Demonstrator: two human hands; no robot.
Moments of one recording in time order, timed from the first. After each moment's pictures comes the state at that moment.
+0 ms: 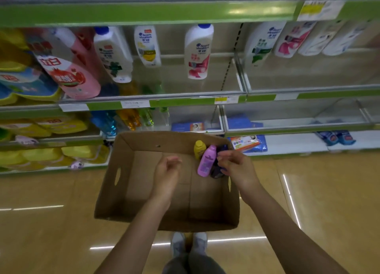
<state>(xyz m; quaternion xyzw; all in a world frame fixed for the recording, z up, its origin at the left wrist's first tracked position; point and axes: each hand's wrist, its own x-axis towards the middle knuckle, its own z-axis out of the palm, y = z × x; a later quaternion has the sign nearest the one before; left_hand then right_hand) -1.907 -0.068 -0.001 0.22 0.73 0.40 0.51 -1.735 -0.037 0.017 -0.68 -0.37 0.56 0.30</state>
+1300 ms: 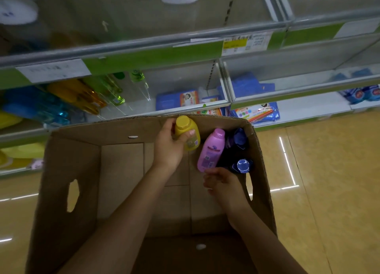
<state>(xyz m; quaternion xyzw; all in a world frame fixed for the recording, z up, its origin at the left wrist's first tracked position) -1.906 0.071 -0.205 0.42 0.68 0.36 0.48 -1.769 -0.017 -0.195 -0.72 -0.25 0.62 0.22</state>
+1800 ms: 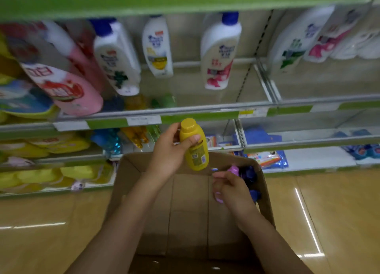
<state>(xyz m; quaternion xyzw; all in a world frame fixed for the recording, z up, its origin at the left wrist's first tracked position) -1.981 0.055 -0.008 0.49 0.61 0.43 0.44 -1.815 0.002 -0.066 -0.67 -0.35 0.60 0.27</state>
